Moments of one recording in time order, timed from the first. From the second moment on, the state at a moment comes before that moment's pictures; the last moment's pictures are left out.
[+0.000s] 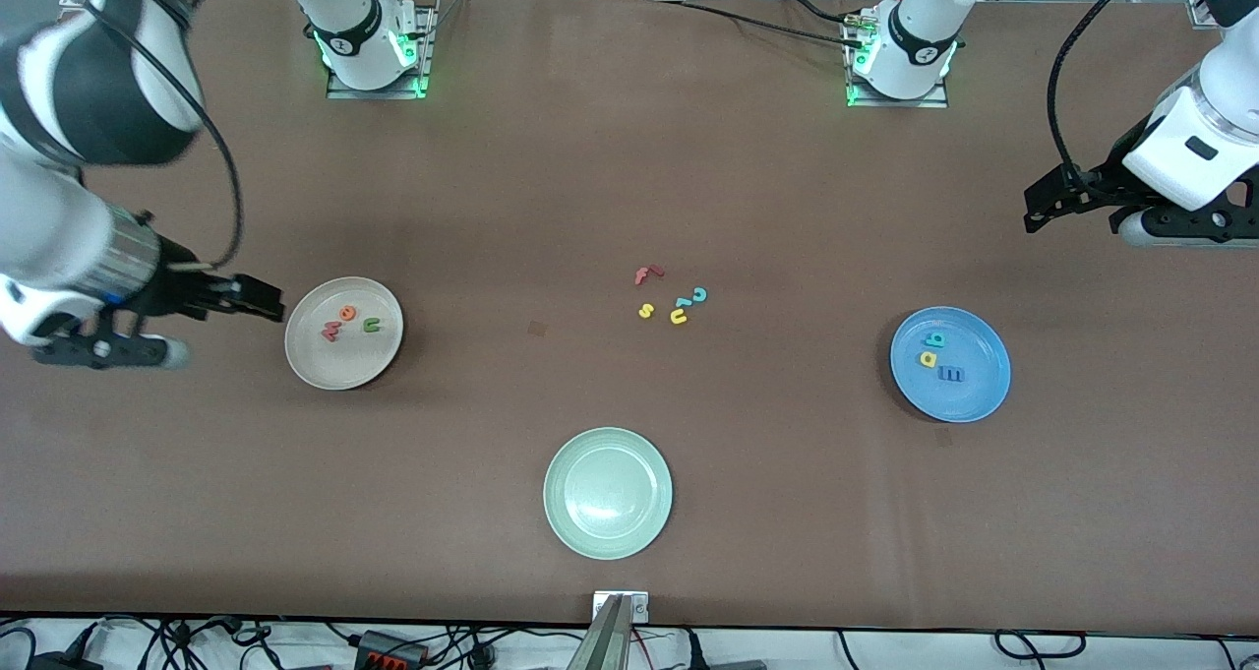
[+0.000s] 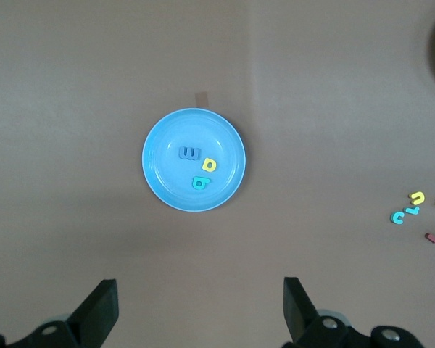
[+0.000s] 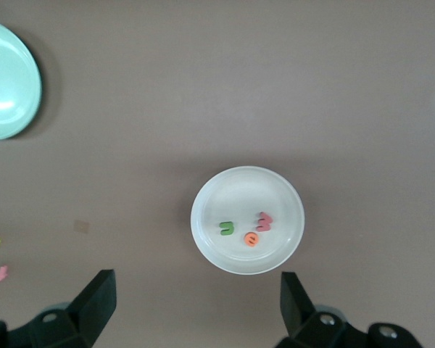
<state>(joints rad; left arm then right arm) 0.00 -0.02 -0.07 -1.70 0.00 1.67 -0.07 0.19 0.29 -0.12 -1.38 0.09 1.68 0.10</state>
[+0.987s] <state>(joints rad) 0.00 -0.03 -0.08 -1.69 0.00 1.65 -0.06 -0.06 0.14 -0.06 -1.43 0.06 1.61 -0.05</state>
